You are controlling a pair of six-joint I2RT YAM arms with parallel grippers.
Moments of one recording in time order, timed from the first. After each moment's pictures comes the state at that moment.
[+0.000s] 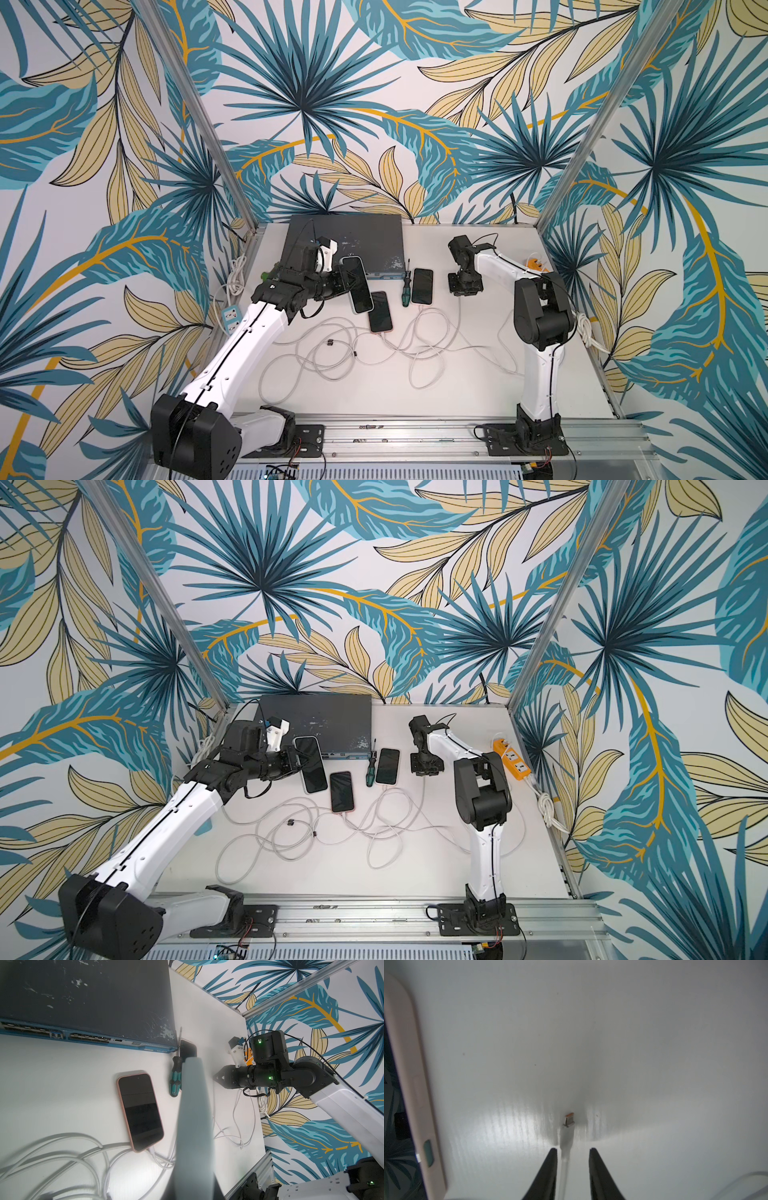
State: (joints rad) left arm -0.26 1.24 1.11 -0.54 0.49 -0.63; right arm 0.87 2.12 1.61 -0.91 0.15 0.27
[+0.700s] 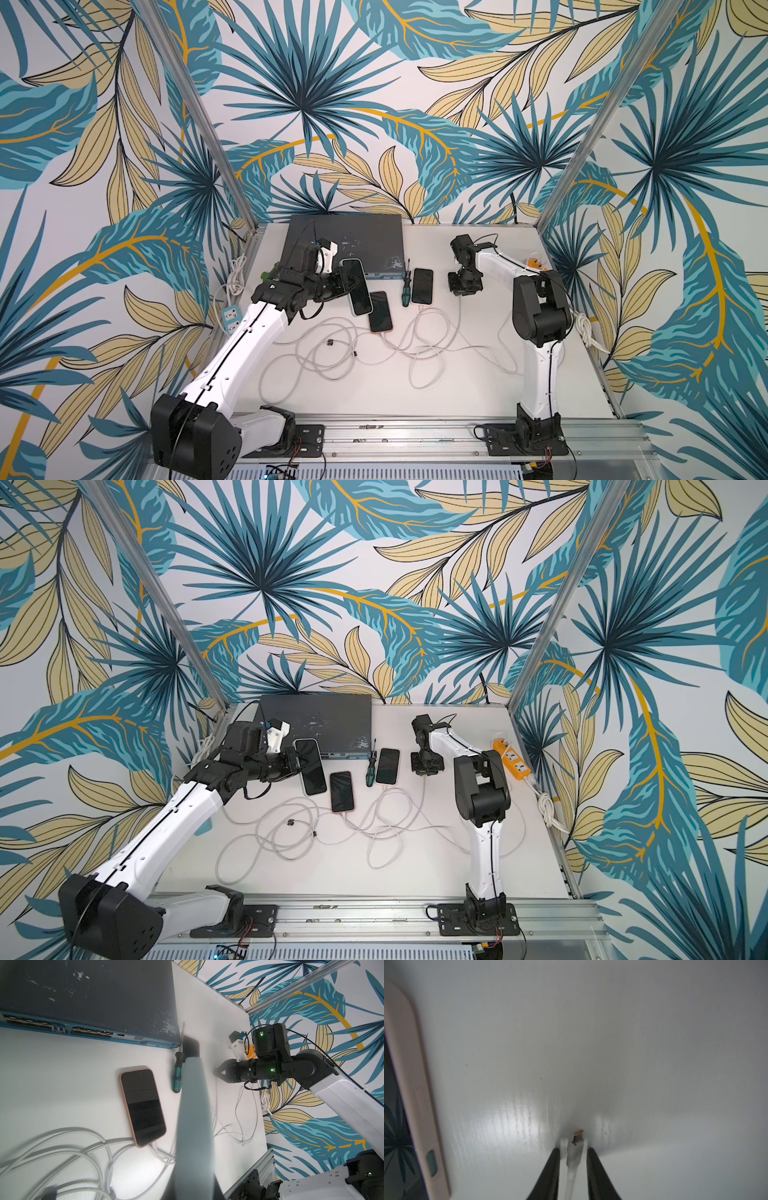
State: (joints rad) left arm -0.26 1.24 1.11 -0.57 0.49 -0.62; right arm 0.85 2.16 1.65 -0.90 0.08 0.24
